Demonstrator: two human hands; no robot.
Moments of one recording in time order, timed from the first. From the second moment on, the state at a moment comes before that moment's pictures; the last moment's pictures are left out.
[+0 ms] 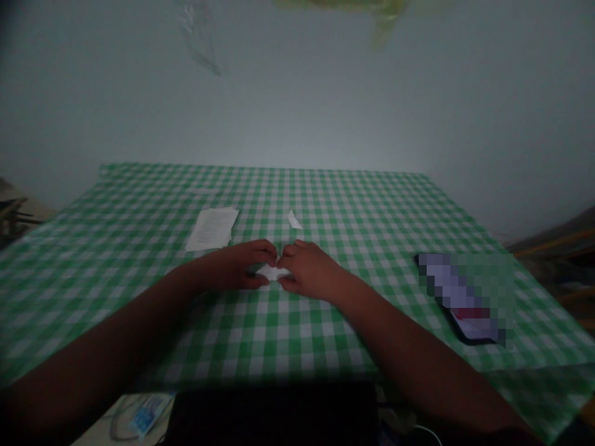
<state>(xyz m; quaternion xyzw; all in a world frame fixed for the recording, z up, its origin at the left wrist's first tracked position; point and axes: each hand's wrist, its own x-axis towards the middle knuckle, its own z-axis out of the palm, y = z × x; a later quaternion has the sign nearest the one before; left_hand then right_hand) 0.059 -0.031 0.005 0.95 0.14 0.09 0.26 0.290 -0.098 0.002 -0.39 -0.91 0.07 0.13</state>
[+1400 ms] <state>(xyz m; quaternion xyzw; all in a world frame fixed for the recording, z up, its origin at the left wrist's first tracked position) 0.077 -0.028 -0.012 0.94 0.27 0.18 0.14 0.285 -0.090 -0.014 -0.45 -0.87 0.06 0.18</state>
